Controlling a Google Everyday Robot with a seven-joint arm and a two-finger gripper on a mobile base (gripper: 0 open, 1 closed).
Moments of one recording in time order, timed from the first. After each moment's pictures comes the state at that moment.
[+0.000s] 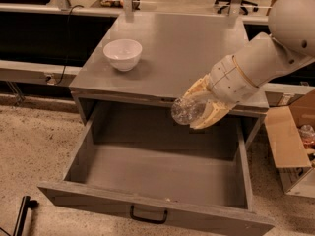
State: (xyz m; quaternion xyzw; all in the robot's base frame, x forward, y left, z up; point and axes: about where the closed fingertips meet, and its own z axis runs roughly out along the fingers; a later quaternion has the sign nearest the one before) arm 0.485 -0.095 0.870 -0.80 0.51 0.12 0.29
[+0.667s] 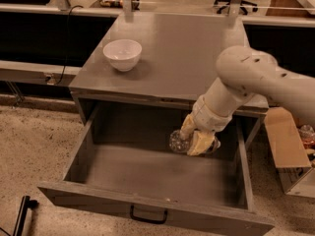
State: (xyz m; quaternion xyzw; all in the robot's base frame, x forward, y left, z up) arm 0.503 -0.102 0.734 -0.79 0.58 0.11 0.16
